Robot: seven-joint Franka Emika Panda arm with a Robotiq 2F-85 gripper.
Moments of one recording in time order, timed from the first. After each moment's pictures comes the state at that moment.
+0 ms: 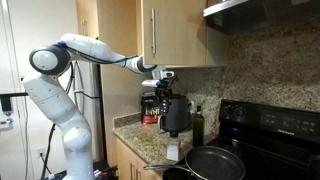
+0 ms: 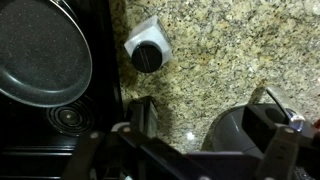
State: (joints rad) arm -0.03 -0.43 -0.14 -2.22 -0.06 2.02 -0.21
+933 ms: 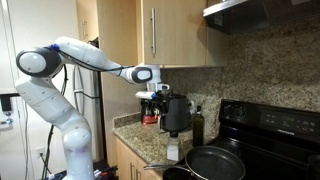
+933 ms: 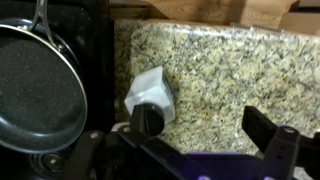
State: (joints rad) arm -0.04 -0.53 -0.17 -2.45 -0.13 2.04 -0.30
